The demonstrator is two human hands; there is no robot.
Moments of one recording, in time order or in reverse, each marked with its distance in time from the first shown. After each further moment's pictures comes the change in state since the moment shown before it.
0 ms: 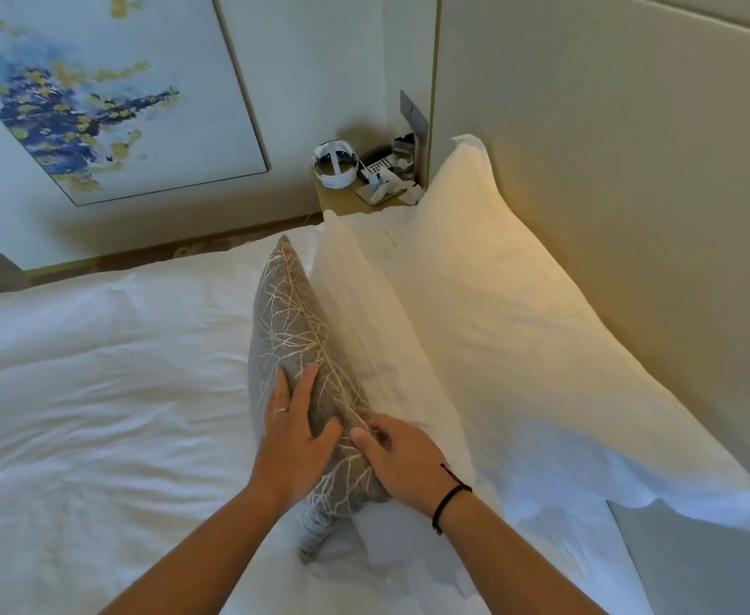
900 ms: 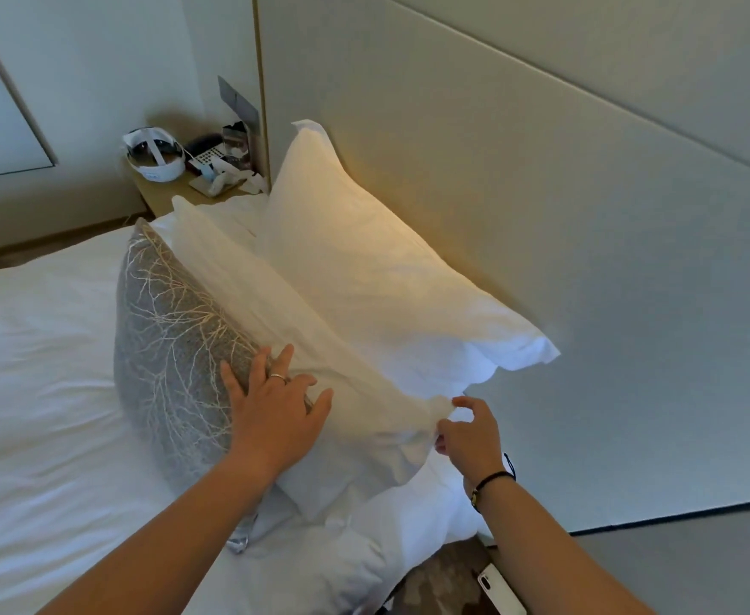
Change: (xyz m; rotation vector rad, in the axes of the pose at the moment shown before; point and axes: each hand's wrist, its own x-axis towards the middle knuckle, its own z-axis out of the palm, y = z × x) left_hand -0.021 0.020 0.025 0.519 -0.084 0.490; right_hand -0.156 0.052 -0.027 0.599 0.862 0.739
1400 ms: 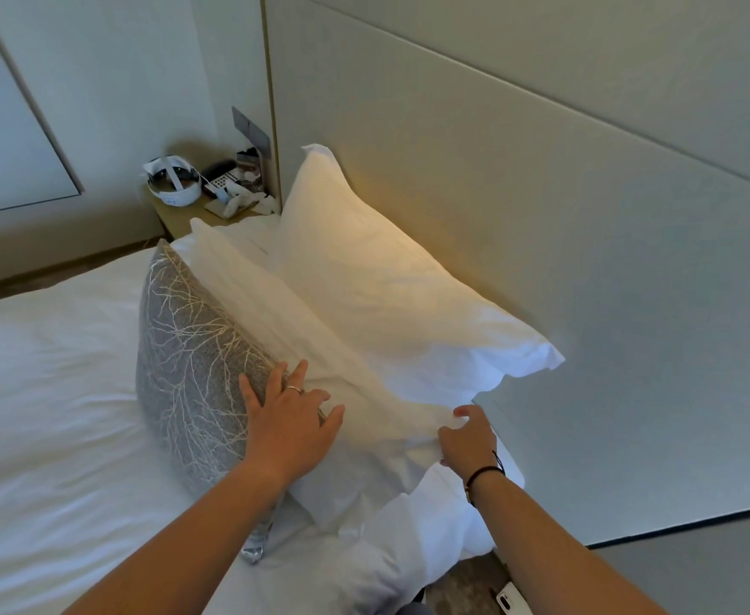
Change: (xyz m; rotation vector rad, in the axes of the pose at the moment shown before) left_hand -0.007 0.002 -0.006 0.021 -0.067 0.017; right_hand 0.010 0.004 0.011 -0.218 0.014 -0.020
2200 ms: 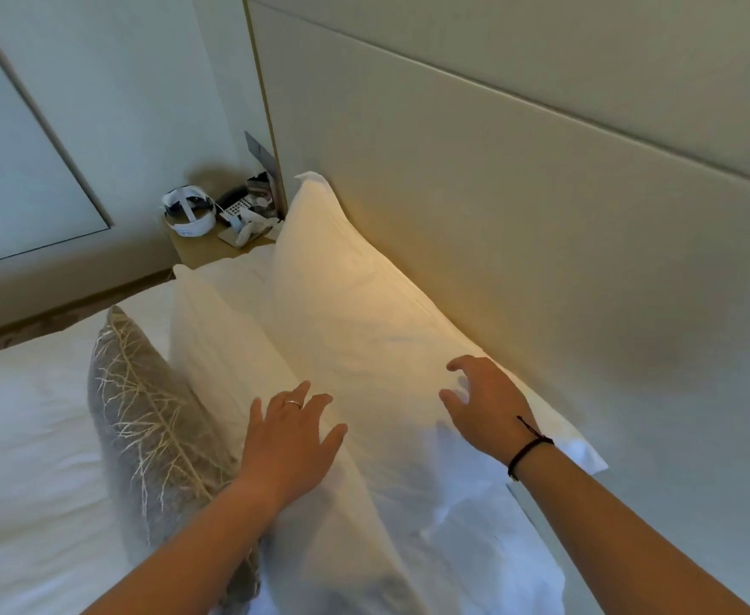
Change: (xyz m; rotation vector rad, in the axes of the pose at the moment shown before) left_hand 0.128 0.055 0.001 0.059 -0.110 -0.048; right_hand 0.146 -0.129 -0.053 -0.546 -0.100 -0.703
